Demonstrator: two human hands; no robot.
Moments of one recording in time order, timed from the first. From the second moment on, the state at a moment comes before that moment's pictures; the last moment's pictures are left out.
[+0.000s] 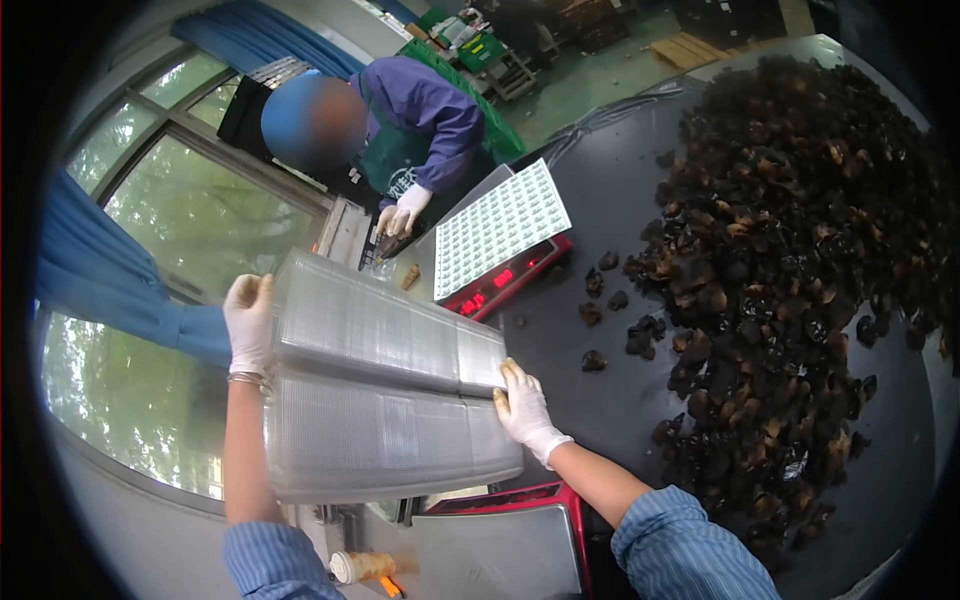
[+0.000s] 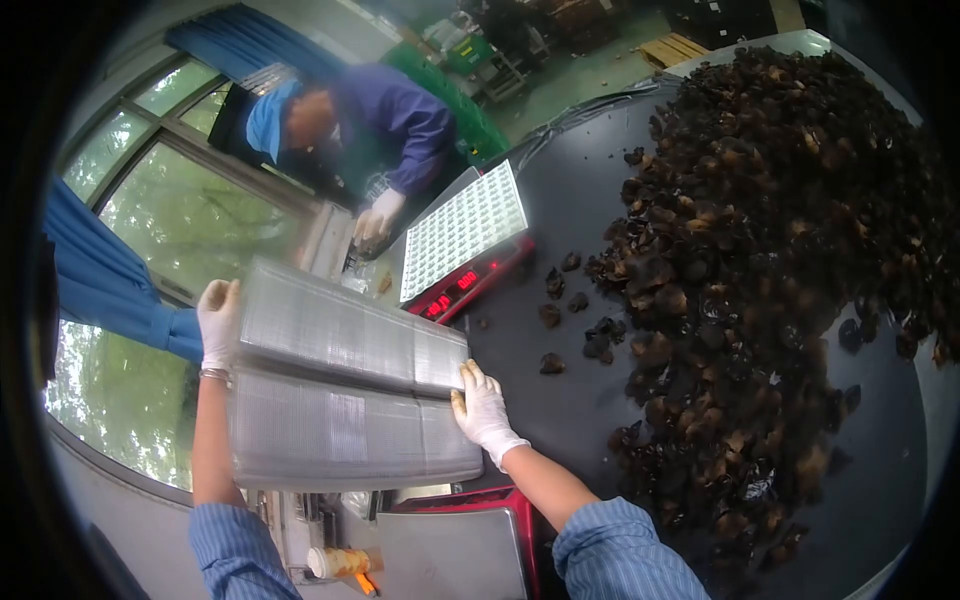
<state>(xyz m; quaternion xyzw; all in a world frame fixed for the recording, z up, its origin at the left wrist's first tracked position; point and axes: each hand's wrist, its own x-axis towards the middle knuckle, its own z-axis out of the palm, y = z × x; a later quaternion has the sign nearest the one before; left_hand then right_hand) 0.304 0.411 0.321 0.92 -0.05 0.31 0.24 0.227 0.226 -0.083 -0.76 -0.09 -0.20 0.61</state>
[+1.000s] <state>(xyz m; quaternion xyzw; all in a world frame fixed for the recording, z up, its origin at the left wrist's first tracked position) 0.274 0.373 0.348 0.80 -0.17 0.55 0.19 0.226 0.223 -0.080 -0.77 -0.09 -0.20 0.60</state>
